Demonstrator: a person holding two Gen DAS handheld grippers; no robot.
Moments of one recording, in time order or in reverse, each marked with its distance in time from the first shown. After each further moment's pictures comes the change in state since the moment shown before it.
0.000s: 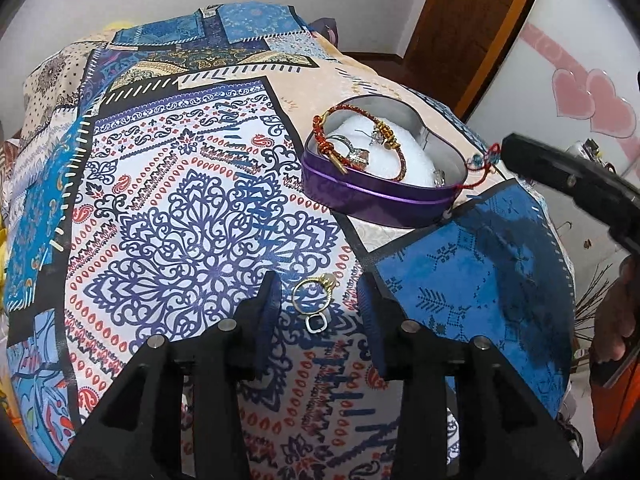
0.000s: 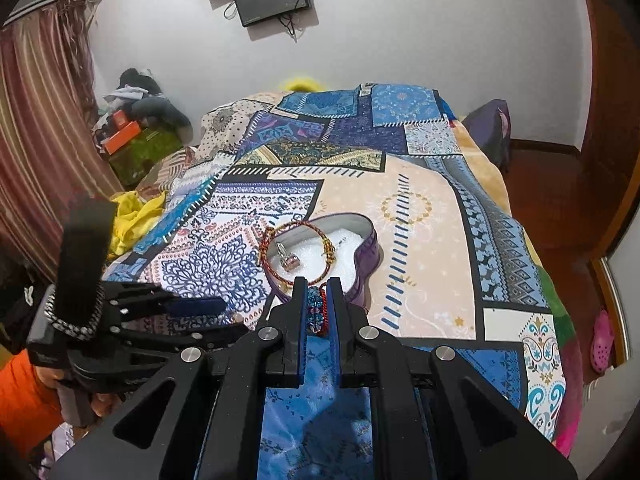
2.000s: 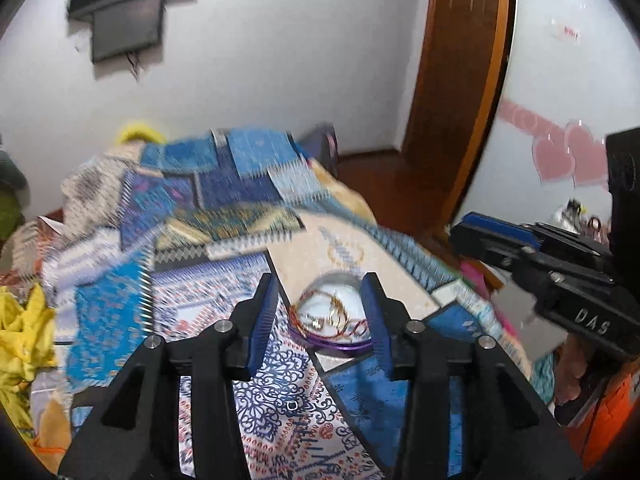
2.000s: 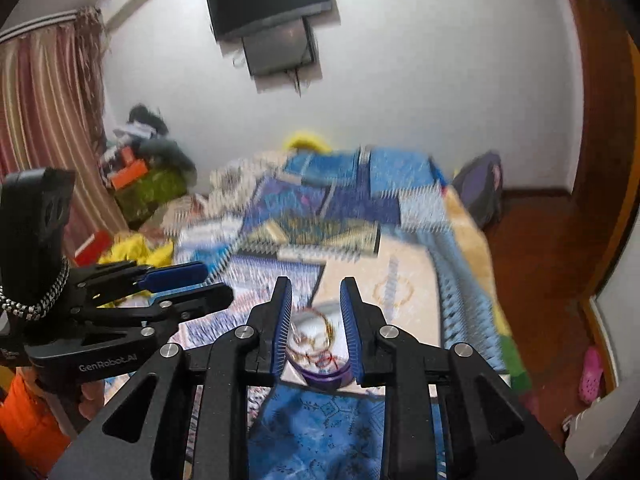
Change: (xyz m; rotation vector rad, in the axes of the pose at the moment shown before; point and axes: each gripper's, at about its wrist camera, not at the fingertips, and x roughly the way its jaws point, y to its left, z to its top) left arm -0.144 -0.045 0.048 0.037 -0.396 0.064; right arm -0.084 0.021 0.044 -0.044 -0.237 -0.032
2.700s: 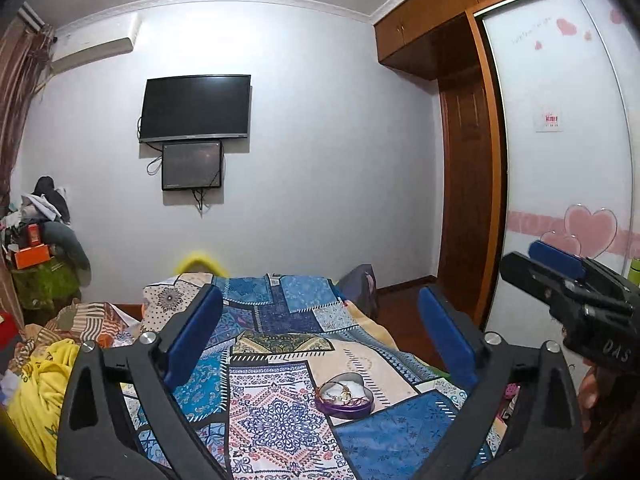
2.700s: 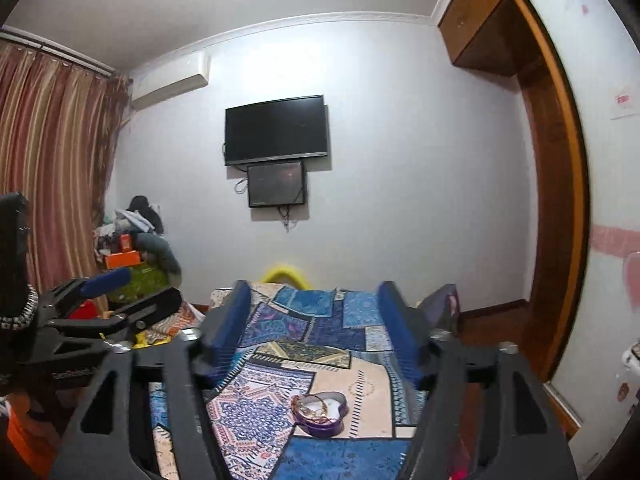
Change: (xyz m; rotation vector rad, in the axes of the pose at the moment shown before) left arm -0.183 -0.056 -0.010 0.024 -0.505 0.192; right arm -0.137 0.076 0.007 -0.097 -0.429 -0.155
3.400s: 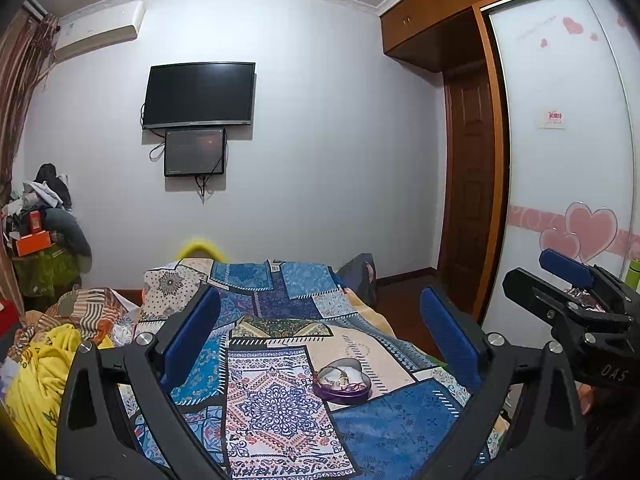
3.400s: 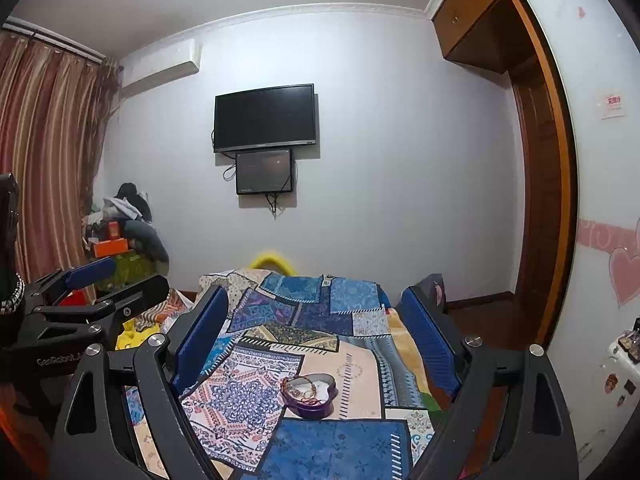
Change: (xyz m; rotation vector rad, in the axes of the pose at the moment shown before) left arm -0.003 0.000 -0.014 -0.019 0.043 0.001; right arm -0.017 -0.004 -0.011 -0.013 0.043 -0.027
